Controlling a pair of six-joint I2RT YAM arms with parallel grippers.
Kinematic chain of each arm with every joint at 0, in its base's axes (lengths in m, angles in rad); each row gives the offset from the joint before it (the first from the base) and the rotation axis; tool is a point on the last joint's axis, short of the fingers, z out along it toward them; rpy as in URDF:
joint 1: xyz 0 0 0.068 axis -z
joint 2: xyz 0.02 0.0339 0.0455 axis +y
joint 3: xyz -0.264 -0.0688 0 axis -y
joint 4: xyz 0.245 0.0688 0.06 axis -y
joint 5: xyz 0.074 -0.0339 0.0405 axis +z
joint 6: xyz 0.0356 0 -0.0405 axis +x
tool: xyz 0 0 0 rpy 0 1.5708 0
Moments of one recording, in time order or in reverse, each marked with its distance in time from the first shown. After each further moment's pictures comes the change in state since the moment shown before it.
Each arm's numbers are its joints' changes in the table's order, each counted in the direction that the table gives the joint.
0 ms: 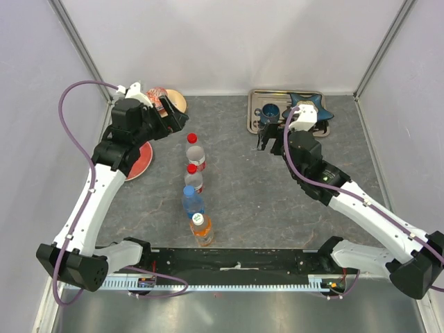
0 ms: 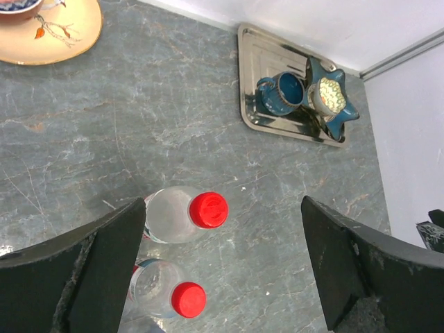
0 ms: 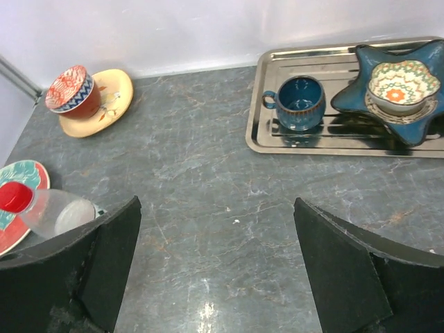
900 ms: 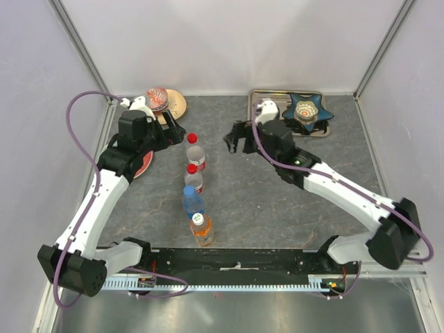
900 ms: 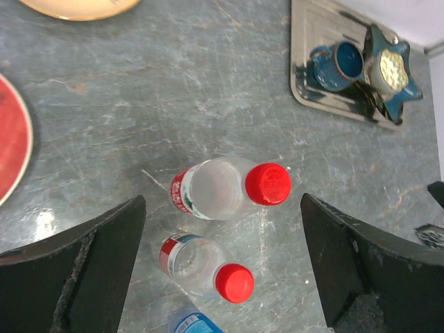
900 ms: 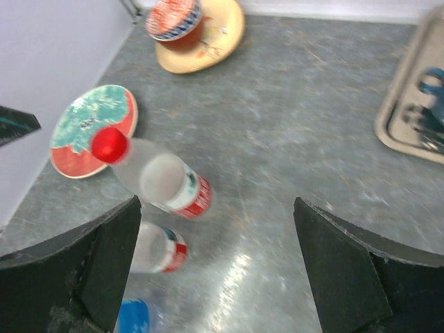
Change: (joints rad) left arm 0.001 -0.014 -0.145 0.011 0.042 0.058; right arm -0.020 0.215 0.069 0.091 0.364 0.015
